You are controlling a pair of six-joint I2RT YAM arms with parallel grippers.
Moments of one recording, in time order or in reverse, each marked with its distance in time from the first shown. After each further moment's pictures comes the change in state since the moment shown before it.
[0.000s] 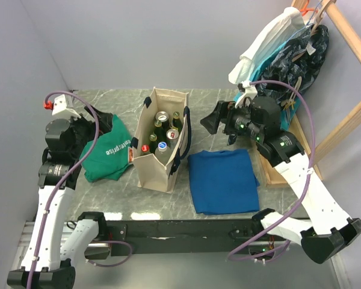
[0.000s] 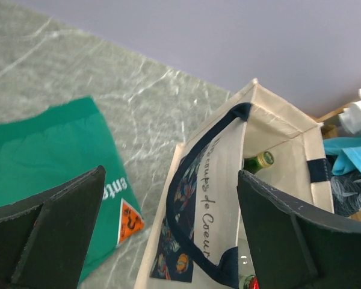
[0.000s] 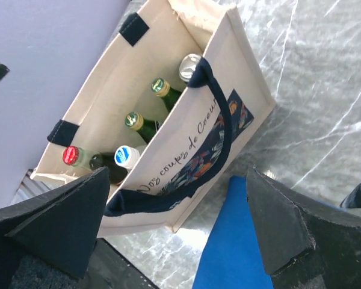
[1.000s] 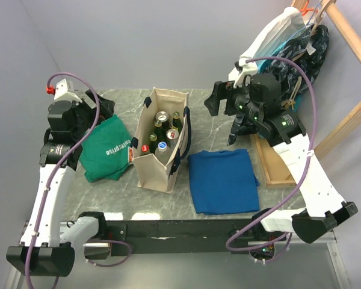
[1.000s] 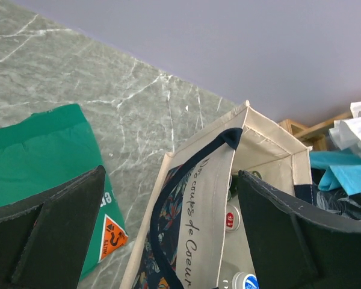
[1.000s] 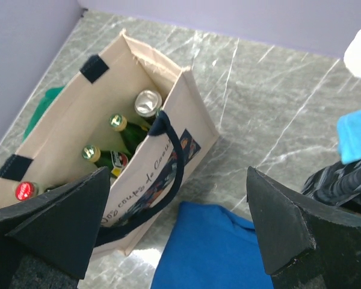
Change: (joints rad) left arm 0.000 0.187 0.153 -0.014 0.005 -0.061; right arm 0.000 0.187 0.334 -0.156 0.146 -0.204
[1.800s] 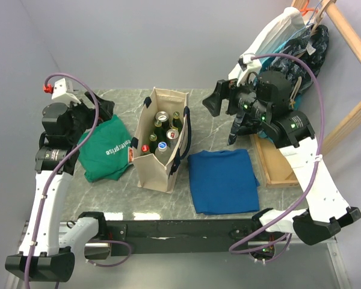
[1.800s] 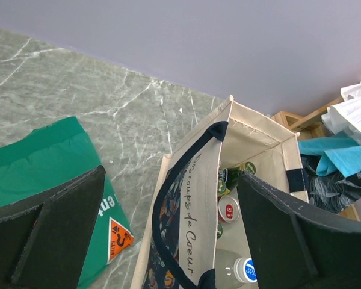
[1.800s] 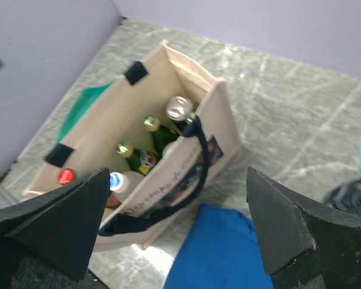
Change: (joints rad) left arm 0.000 -0.045 0.024 -0.021 0.048 0.076; right arm 0.008 -0.023 0.070 -0.034 -0.097 0.003
